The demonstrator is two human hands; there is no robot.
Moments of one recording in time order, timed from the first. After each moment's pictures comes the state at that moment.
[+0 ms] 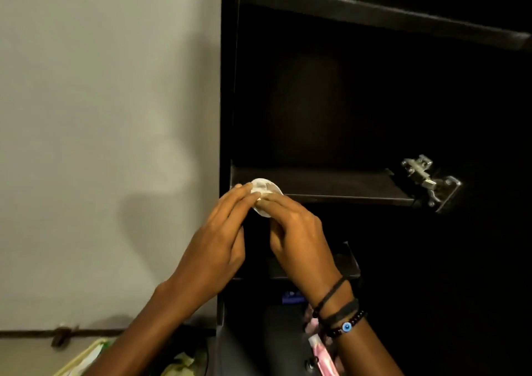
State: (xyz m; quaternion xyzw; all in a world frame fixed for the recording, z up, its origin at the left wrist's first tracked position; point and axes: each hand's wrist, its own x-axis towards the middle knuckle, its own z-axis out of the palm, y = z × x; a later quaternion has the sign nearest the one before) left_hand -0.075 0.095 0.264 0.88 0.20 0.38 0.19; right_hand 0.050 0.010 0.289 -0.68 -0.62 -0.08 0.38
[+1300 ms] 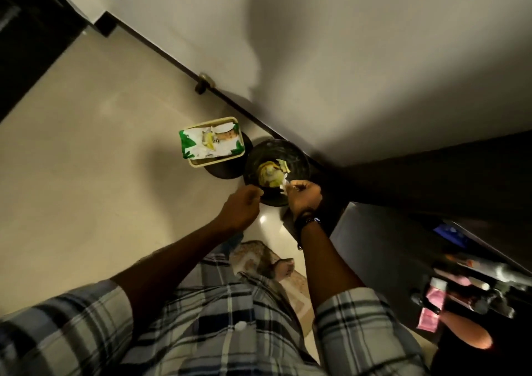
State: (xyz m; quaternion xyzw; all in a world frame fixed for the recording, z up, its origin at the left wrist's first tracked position) left_hand -0.284 0.152 -0.087 0.49 0.65 0.06 0.57; right_hand -0.131 0.168 -0.133 -0.86 -0.20 0.42 0.21
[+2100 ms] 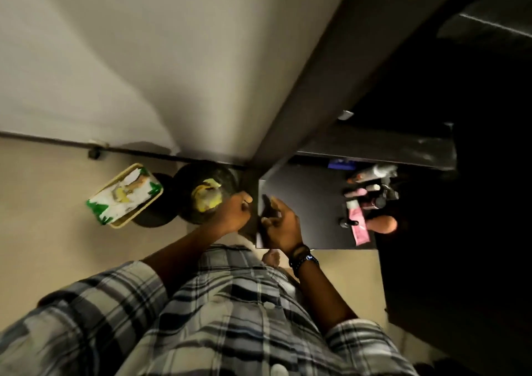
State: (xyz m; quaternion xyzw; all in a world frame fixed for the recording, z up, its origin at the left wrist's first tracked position) left_hand -0.147 0.136 -0.080 0.73 0.45 -0.05 0.51; right_hand -0.044 0.025 -0.049 -0.83 -0.28 0.37 0.30
